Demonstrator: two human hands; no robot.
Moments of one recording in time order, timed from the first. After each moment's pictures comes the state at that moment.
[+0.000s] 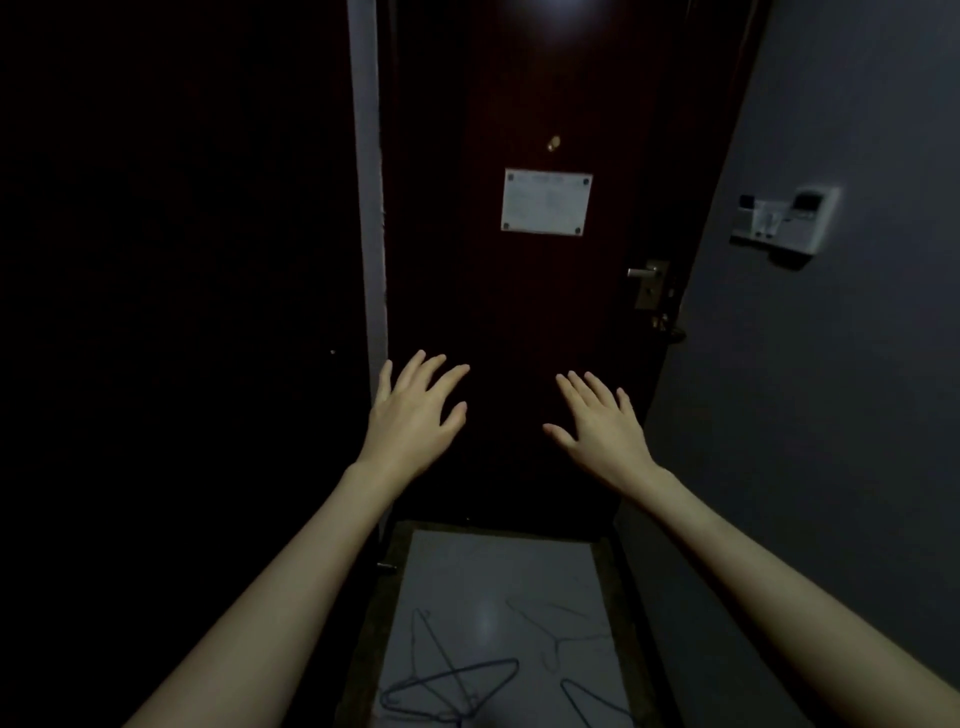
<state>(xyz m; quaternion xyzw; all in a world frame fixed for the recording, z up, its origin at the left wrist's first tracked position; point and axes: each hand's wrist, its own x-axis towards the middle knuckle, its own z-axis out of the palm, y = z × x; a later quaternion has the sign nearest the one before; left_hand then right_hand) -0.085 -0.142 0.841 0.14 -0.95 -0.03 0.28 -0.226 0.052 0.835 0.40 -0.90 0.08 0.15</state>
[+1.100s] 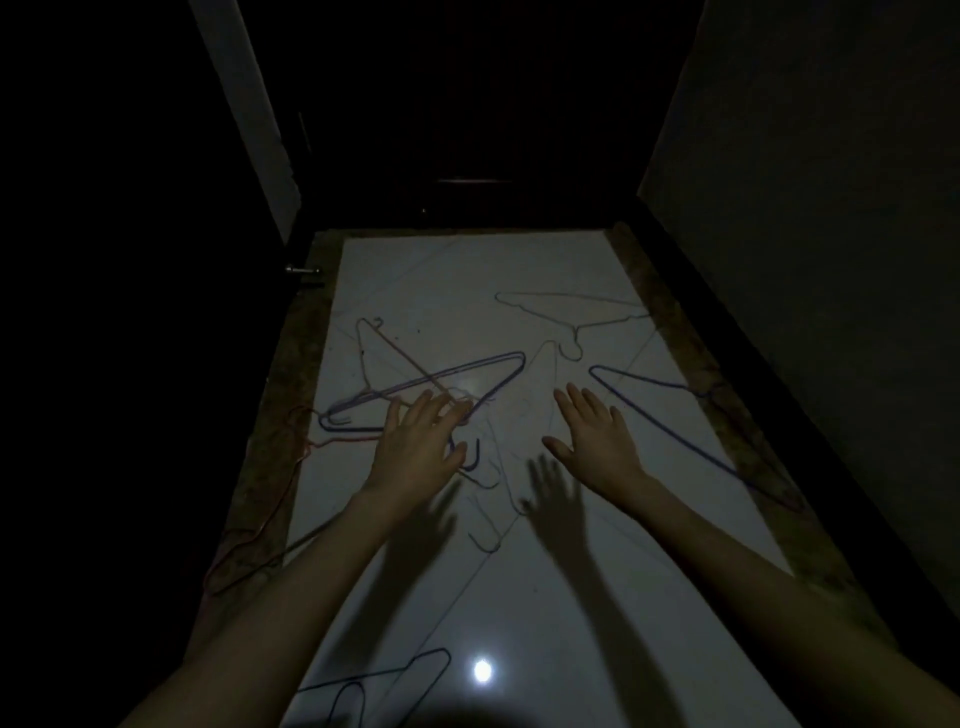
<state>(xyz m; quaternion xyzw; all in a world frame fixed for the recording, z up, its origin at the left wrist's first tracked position) -0.159 -0.143 -0.069 0.04 -0.99 -0.10 0.07 -0.270 0.065 -0.071 0.28 -0.96 0.03 -0.09</state>
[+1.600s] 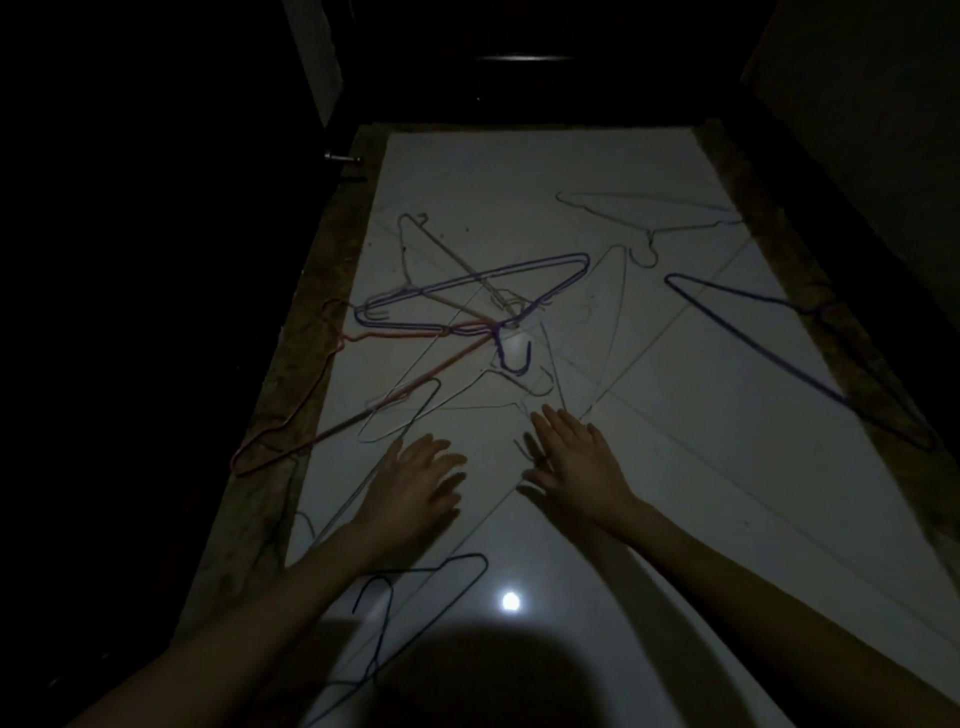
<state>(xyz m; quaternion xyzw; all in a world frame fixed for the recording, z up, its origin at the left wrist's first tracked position) -0.042 -0.152 -0.242 0.08 -0.98 -0.16 -0.08 -0.180 0.048 -0.238 0.39 -0.90 0.09 -0.15</state>
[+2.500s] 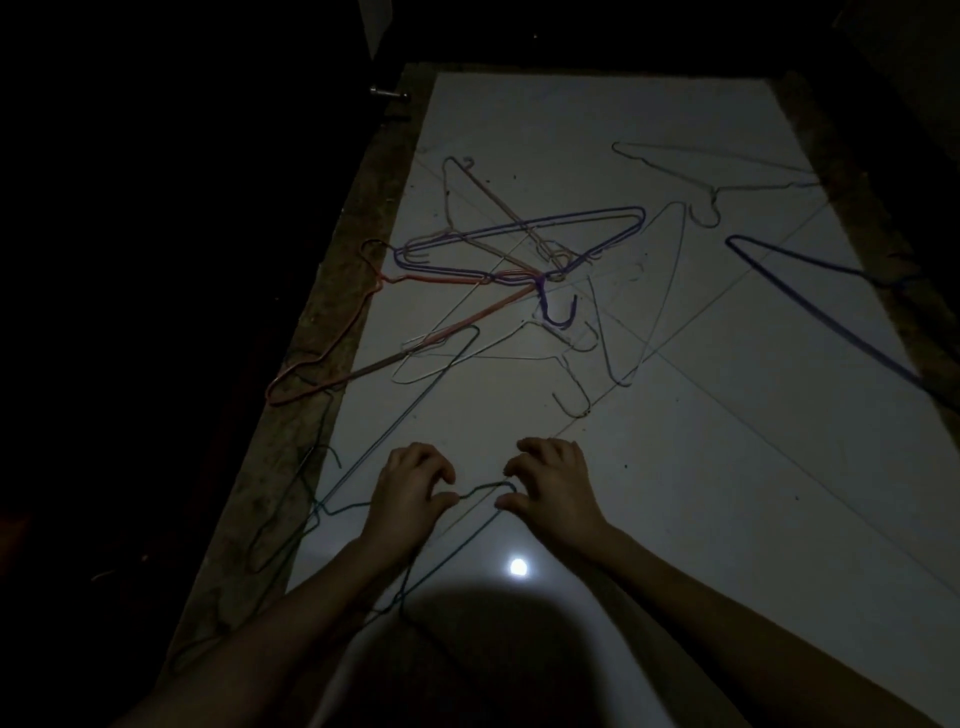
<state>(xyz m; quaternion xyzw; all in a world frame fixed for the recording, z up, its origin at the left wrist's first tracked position) 0.028 -0.136 -0.290 0.24 -0.93 -0.27 0.02 -0.095 0.028 -0.291 0.41 -0.88 0.18 -0.18</state>
